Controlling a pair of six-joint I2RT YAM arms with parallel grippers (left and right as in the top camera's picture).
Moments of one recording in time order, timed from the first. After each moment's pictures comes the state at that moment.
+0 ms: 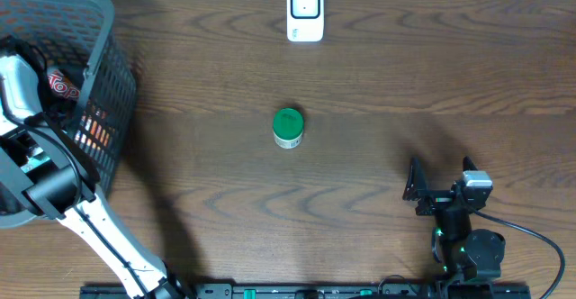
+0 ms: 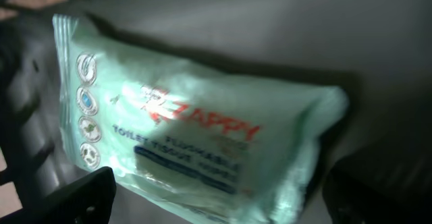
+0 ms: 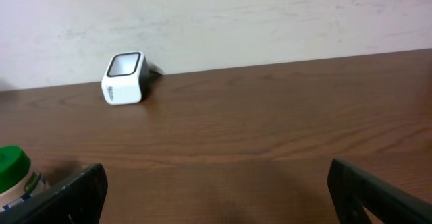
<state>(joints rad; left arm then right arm) 0.58 2.35 2.01 -1.28 -0.37 -0.70 0.02 0.01 0.01 -0.07 -0.03 0.14</state>
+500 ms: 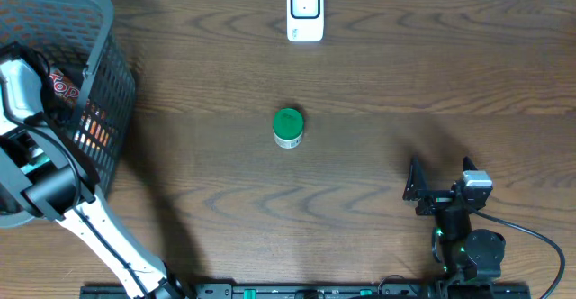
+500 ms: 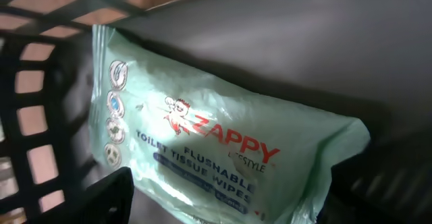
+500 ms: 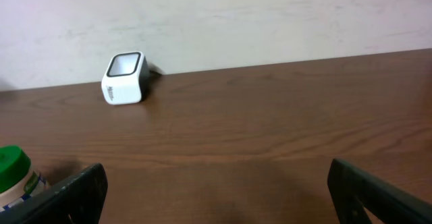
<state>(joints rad) 0.59 2.33 1.93 -1.26 -0.50 -0.67 0.02 0.01 0.01 -0.07 -0.03 0.14</state>
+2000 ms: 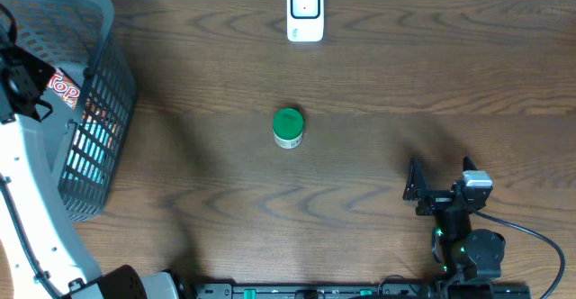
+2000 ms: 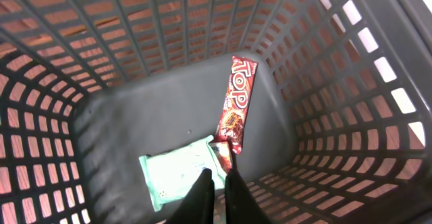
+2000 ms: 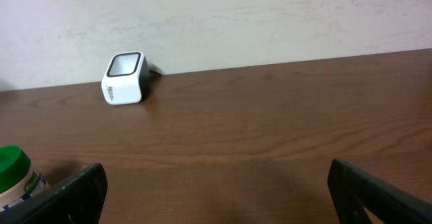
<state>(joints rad) 0.43 1.51 1.75 -1.12 -0.29 -0.57 0.02 0.01 0.01 -0.07 -0.03 0.14</state>
